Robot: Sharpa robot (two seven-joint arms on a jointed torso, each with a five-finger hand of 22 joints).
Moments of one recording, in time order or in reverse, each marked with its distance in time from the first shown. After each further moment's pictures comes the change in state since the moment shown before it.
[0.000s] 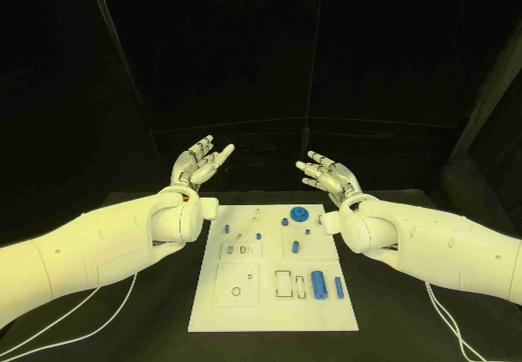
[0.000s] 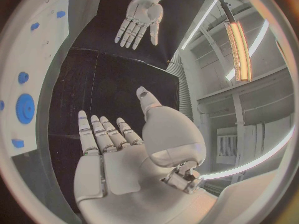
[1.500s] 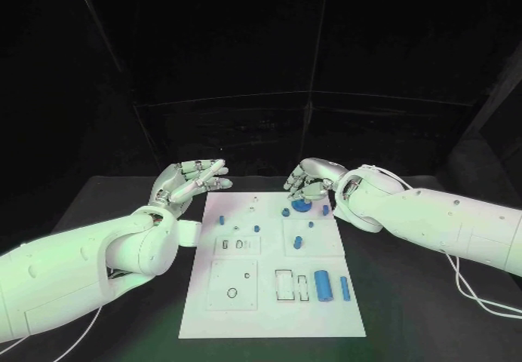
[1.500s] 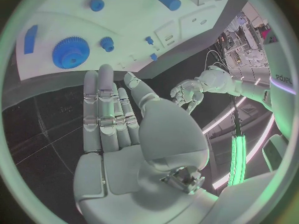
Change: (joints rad) left arm 0.010 -0.214 -0.003 0.307 -0.012 0.150 0.042; left_hand 0.090 0.137 -0.033 -0.098 -0.002 0.660 0.078 0.109 0.036 0.784 -0.017 0.146 0.041 0.737 -0.081 0.194 0.136 0.061 0.777 -0.049 0.274 0.102; right arm 0.141 0.007 -0.008 -0.060 -1.198 0.187 -0.370; right_hand 0.186 -0.135 0.135 -0.164 -0.060 0.777 0.046 0.037 0.035 0.880 -0.156 0.027 0.030 1.130 -0.239 0.356 0.188 0.085 0.640 -0.174 0.736 0.371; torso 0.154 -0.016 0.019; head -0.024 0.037
